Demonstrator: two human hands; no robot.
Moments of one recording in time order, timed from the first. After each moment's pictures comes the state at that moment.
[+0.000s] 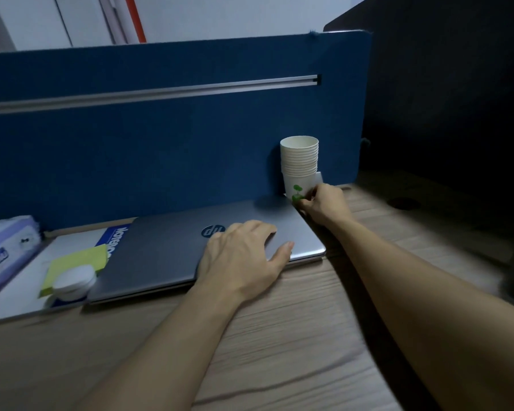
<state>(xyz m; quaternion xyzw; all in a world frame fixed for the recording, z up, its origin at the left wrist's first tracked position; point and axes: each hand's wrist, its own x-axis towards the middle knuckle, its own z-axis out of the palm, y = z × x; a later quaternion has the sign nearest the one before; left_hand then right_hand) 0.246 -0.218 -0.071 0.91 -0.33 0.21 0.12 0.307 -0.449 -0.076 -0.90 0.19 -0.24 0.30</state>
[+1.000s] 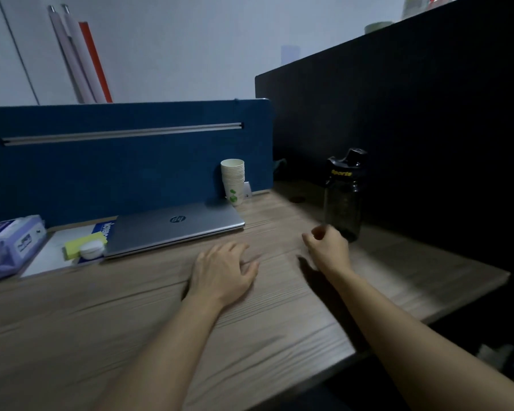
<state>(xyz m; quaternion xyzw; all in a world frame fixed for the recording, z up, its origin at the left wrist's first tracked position) 0.067 -0.197 -0.069 0.90 -0.37 0.19 0.12 -0.013 -0.412 -0.070 -0.77 0.33 -0.34 0.43</state>
